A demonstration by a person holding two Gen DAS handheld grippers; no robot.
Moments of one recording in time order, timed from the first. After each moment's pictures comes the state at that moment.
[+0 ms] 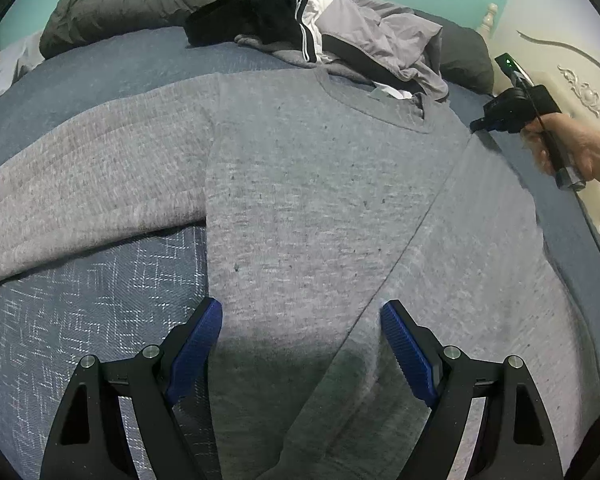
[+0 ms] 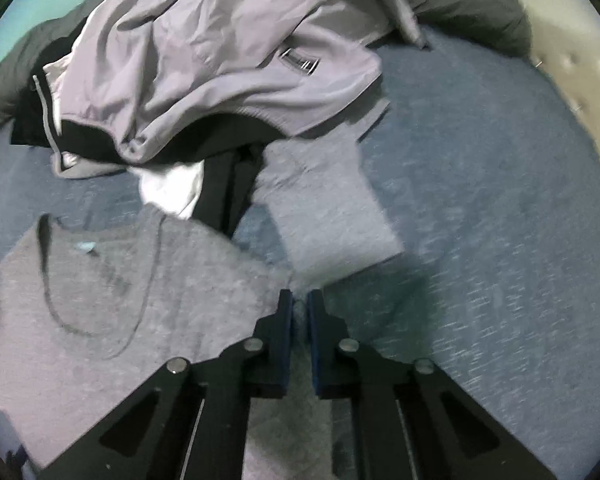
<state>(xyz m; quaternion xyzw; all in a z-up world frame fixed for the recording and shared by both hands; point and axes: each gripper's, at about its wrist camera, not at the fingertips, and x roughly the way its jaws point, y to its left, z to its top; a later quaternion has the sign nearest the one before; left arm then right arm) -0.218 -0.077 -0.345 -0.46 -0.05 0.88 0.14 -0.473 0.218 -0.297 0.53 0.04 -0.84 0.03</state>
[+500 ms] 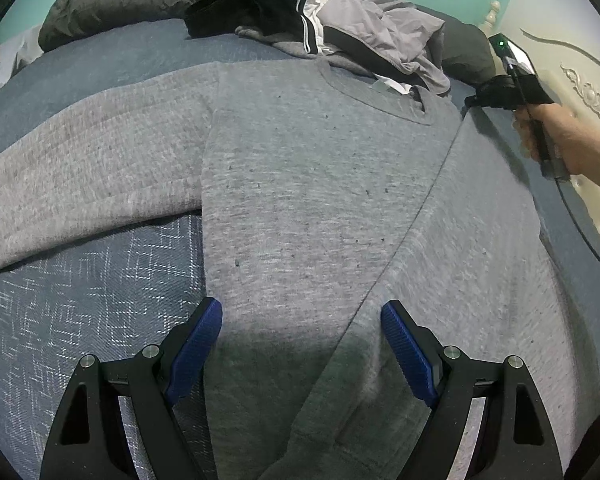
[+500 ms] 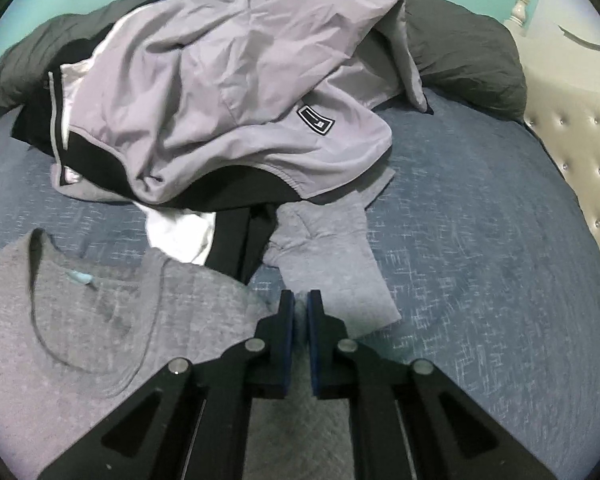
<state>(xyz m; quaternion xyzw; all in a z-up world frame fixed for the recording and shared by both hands) -0.218 -0.075 -0.348 -0.47 -0.05 0.87 0.14 -0.486 0.188 -0.297 0.47 0.10 -0.88 0.02</state>
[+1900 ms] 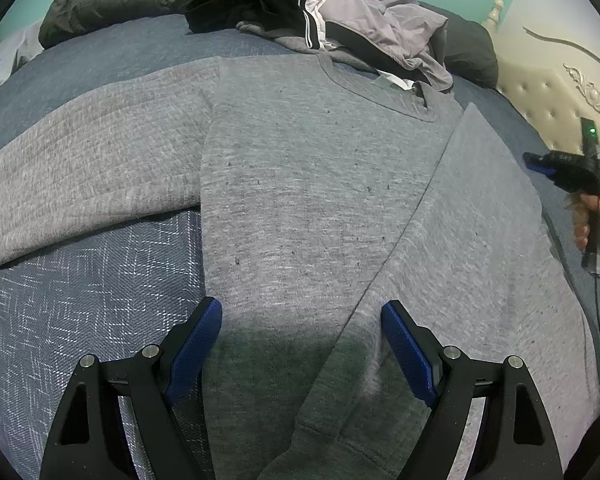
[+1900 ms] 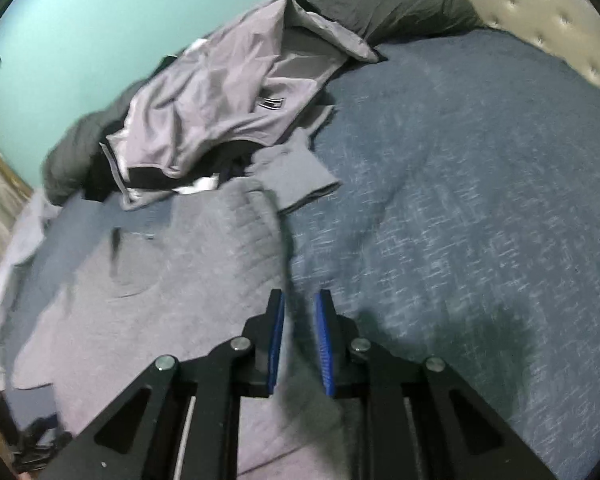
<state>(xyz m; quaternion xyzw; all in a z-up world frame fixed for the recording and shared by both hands) -0.222 -0.074 -0.350 -0.48 -0.05 0.87 0.14 -0.347 0.325 -0.310 0.44 -0.14 -0.88 0.13</state>
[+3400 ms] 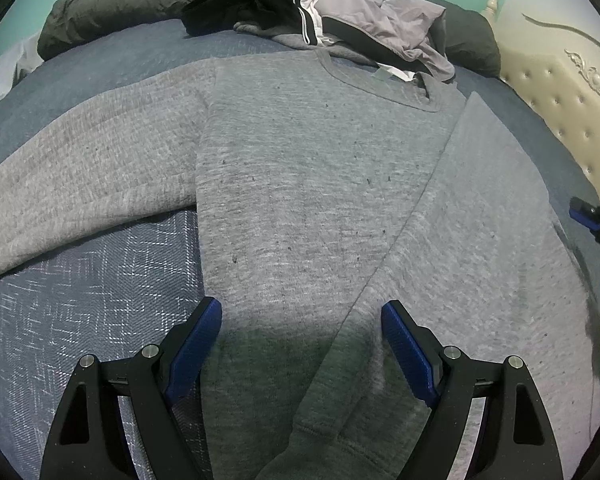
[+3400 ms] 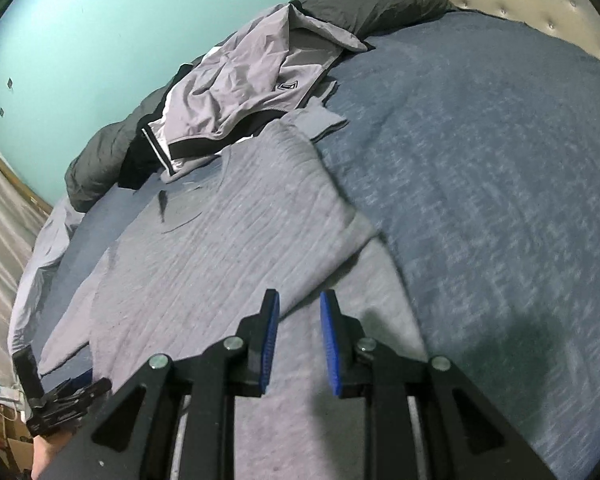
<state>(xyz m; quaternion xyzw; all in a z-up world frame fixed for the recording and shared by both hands) -0.222 -0.067 -0.349 -0.48 -0.02 0.87 0.12 -0.217 0.299 -0.314 0.42 -0.19 -0.88 0.11</state>
